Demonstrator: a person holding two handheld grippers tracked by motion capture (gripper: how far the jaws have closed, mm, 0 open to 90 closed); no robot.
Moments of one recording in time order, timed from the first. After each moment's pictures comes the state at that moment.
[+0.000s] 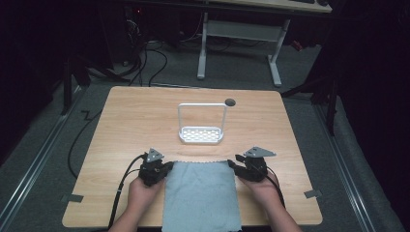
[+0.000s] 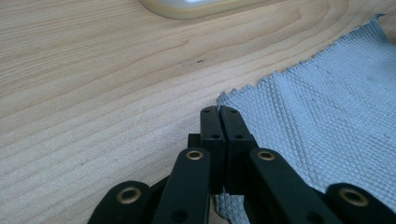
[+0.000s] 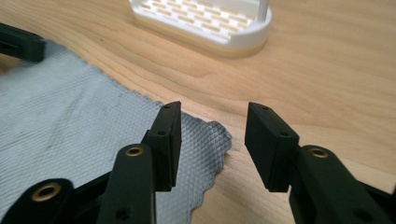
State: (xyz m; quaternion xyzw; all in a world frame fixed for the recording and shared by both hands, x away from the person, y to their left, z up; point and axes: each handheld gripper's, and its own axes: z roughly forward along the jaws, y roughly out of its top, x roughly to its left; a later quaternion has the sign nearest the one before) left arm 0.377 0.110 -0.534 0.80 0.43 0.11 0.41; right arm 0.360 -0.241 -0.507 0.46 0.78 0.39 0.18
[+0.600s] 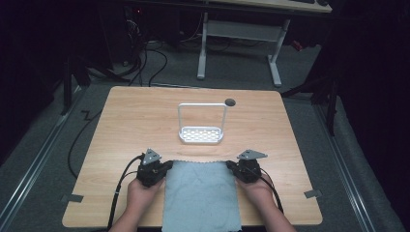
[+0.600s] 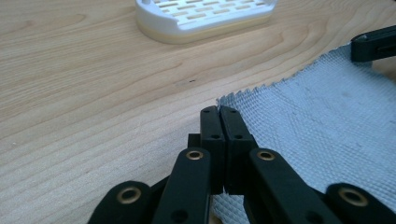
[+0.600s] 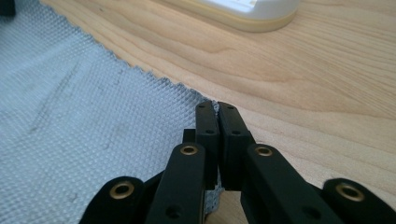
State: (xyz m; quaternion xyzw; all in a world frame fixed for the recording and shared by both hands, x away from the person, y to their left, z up) left arm 0.367 0.114 -0.525 0.78 0.42 0.12 0.45; right arm 0.364 -0.232 -0.528 0.44 0.80 0.38 0.16
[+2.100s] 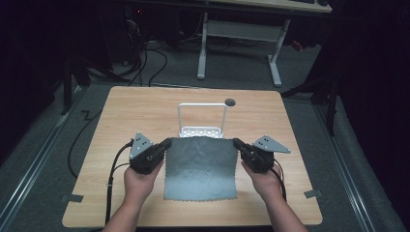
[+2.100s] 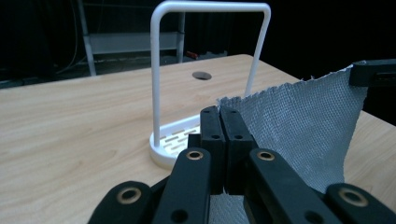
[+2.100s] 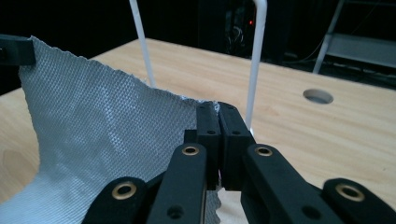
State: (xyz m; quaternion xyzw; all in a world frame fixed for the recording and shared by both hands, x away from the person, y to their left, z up) left arm 0.361 0.114 -0.438 0.71 0.38 0.21 0.56; right arm 0.350 -0.238 -0.438 0.42 0.71 0.50 0.26
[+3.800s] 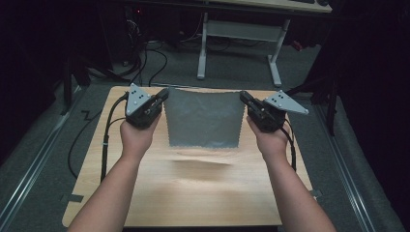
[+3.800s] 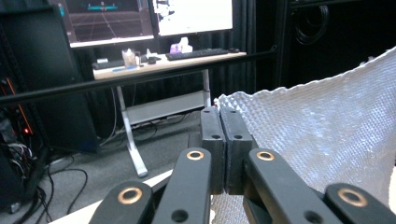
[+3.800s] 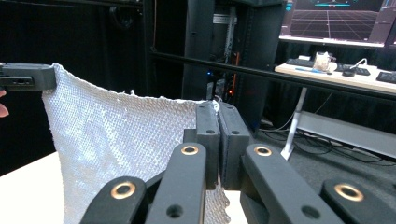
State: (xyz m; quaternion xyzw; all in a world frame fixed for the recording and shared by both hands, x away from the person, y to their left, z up) left arm 0.436 0.113 -0.345 0.67 0.32 0.32 0.58; right arm 0.400 -0.236 -0.327 0.37 0.65 0.56 0.35
